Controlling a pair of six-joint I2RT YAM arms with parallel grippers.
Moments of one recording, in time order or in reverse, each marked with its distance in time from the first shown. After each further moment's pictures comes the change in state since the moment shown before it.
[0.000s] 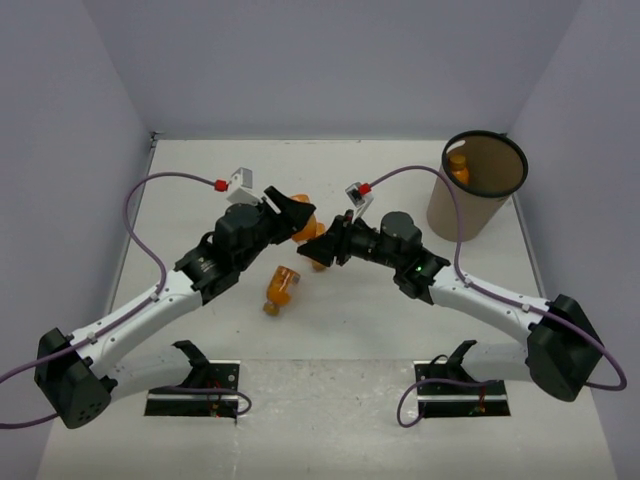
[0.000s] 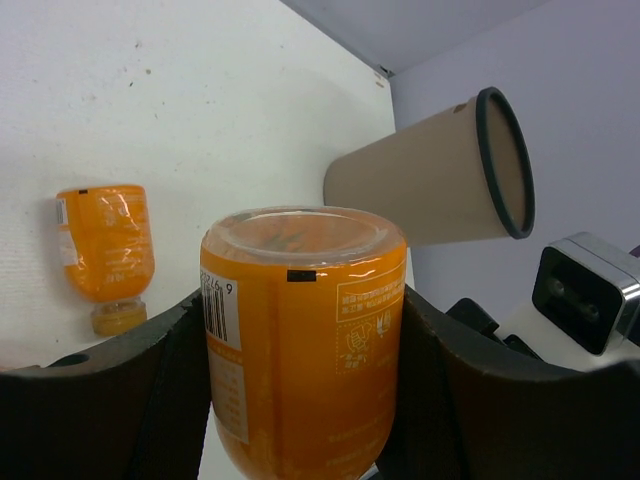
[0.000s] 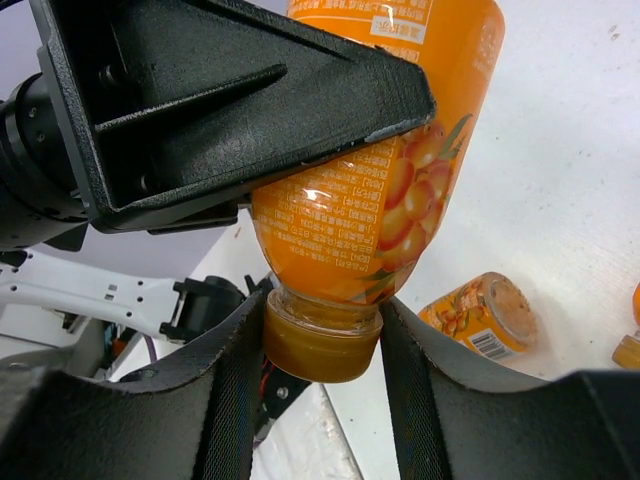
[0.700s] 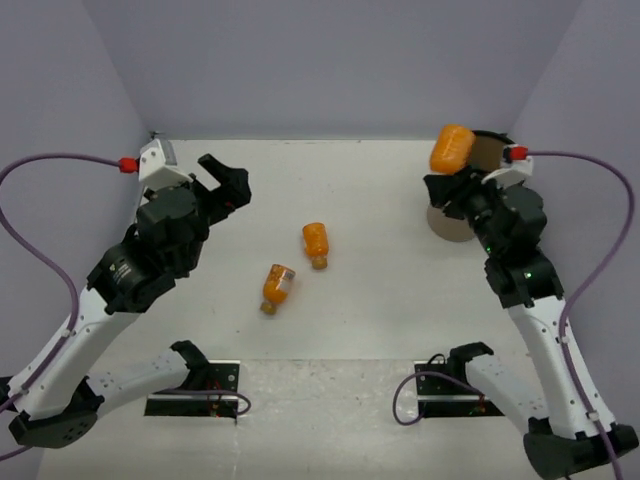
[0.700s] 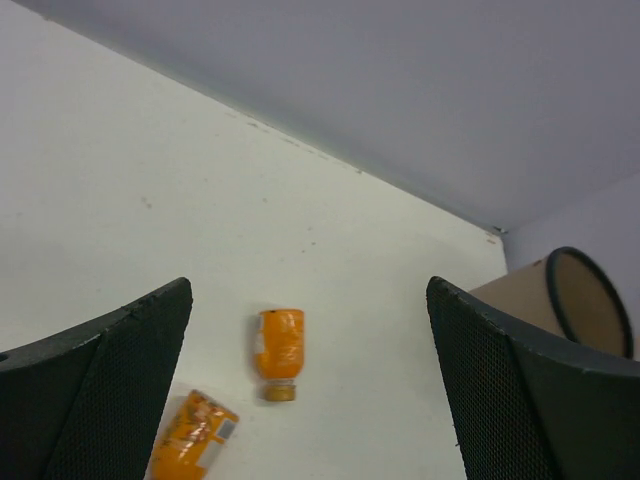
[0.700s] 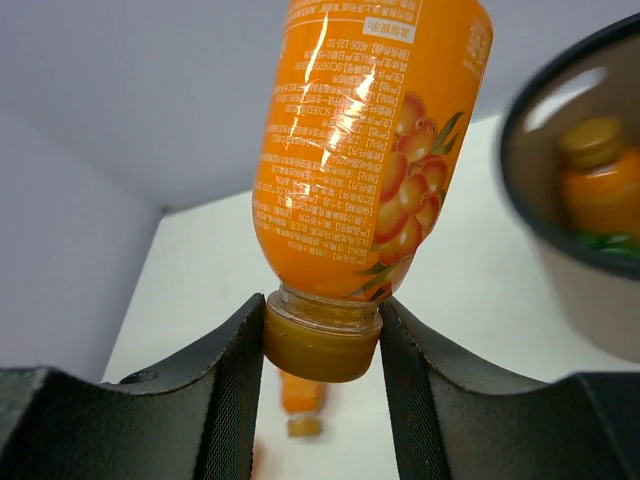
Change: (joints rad) left arm -0.014 -0.124 0.491 -0.582 -0.456 0.264; right arm -0.504 -0.410 0.271 -0.695 0.365 -0.155
